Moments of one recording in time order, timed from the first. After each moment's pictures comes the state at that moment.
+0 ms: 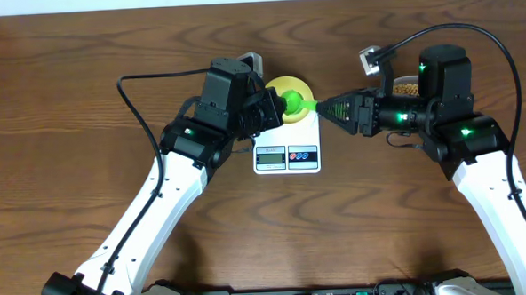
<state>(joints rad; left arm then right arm) -0.45 1.44 1.18 -0.46 0.31 -0.70 0.21 1.31 1.10 -0.42 -0.90 0.40</state>
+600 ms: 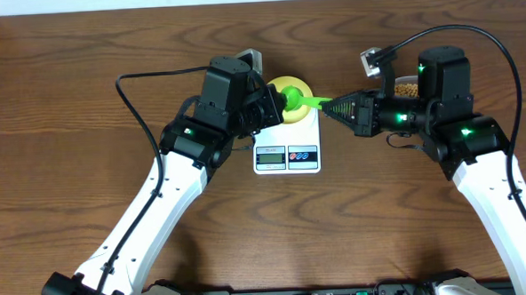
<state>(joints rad) -0.45 1.44 1.18 -0.43 0.30 -0.70 0.21 1.31 1.10 -0.45 -0.86 0.40</state>
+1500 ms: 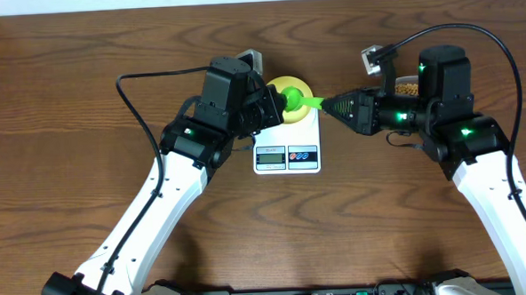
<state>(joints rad) -0.45 1.44 1.18 -0.44 0.31 -0.70 0.21 1.31 1.10 -0.42 -0.84 0.40</state>
